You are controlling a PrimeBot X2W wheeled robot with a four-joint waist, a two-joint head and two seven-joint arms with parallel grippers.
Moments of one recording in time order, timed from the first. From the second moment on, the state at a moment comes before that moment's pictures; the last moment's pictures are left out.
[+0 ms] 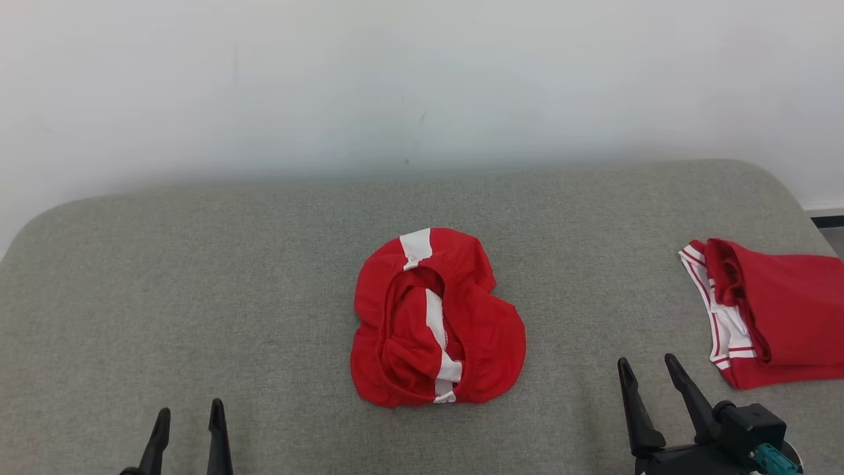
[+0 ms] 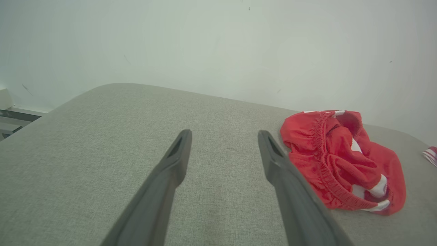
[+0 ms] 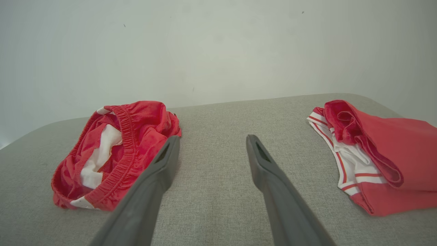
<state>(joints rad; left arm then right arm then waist) 0.07 0.09 0.00 0.13 -0.27 -0.01 -0.26 -0.07 -0.15 0.12 0.32 0.28 0.13 -0.25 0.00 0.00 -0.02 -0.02</state>
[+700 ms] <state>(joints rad) 0.09 0.06 0.06 0.14 -0.21 -0.06 -0.26 -0.06 -0.14 0.13 0.32 0.28 0.13 -0.26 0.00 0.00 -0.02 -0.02</state>
